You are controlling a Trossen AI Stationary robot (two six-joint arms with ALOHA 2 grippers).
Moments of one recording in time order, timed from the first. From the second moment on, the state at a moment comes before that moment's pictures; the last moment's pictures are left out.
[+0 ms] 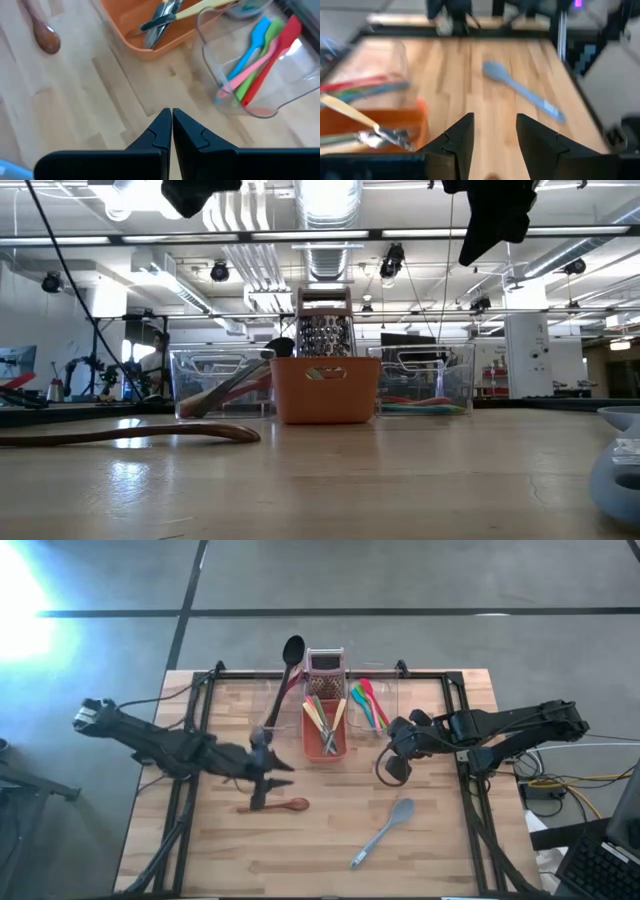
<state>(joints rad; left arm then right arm) -0.31 1.08 0.93 -0.27 -0.24 -0.19 0.13 1.21 1.12 -0.97 0.32 0.59</state>
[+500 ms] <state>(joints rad) -0.39 1.35 1.00 -0.56 -0.21 -0.19 0.17 1.21 1.12 -0.97 0.15 0.54</state>
